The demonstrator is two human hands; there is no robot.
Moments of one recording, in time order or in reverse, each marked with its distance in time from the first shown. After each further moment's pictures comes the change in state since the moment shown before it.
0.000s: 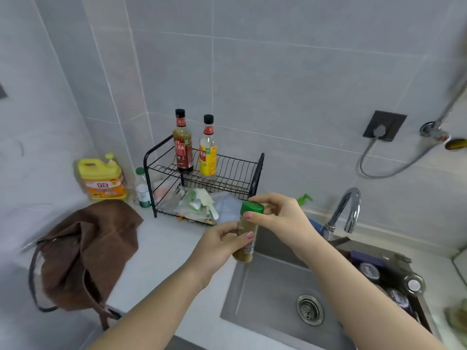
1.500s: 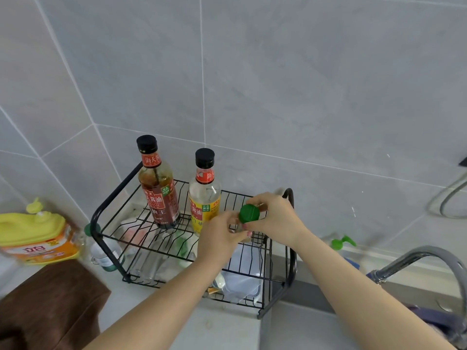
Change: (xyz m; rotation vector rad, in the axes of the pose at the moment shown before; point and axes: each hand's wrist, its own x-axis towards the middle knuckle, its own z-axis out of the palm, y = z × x) left_hand 0.329 -0.021 -0.105 0.676 0.166 0.125; right_hand 0.319 0.073 0.026 -0.476 -0.004 0.084
